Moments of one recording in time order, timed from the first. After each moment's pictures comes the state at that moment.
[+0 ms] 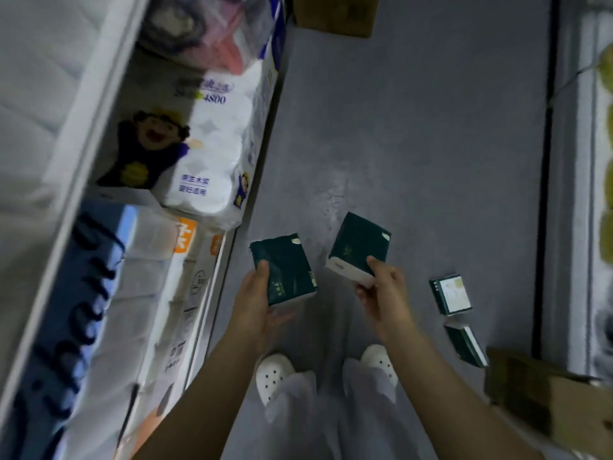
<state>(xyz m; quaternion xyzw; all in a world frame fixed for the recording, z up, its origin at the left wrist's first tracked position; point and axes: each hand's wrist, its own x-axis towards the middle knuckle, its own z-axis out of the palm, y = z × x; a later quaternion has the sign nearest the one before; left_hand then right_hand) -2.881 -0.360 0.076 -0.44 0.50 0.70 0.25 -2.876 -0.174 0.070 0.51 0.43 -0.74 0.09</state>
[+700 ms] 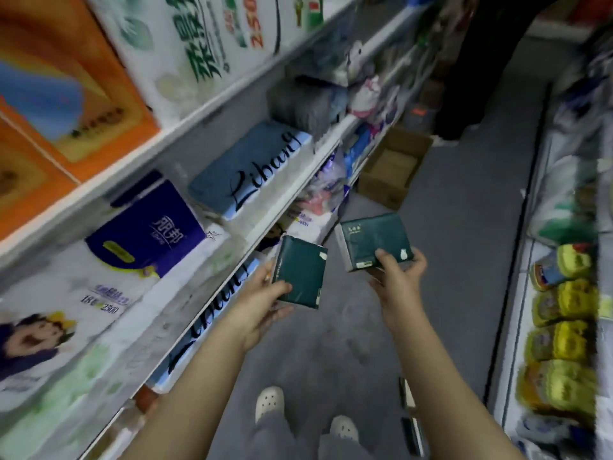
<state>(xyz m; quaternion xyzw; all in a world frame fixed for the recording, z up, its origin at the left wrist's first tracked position) -2.772 -0.357 0.554 -0.32 0.58 0.74 0.12 -2.843 -0.159 0.551 0.24 0.56 -0.79 0.07</state>
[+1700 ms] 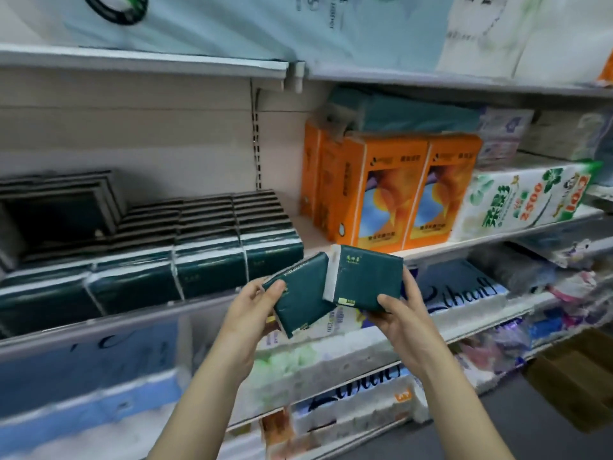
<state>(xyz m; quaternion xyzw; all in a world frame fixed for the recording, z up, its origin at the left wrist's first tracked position) -2.425 -0.559 0.719 -0.35 0.54 0.68 -0.34 -2.616 -0.427 0.708 -0.23 0.49 -0.76 0.36</state>
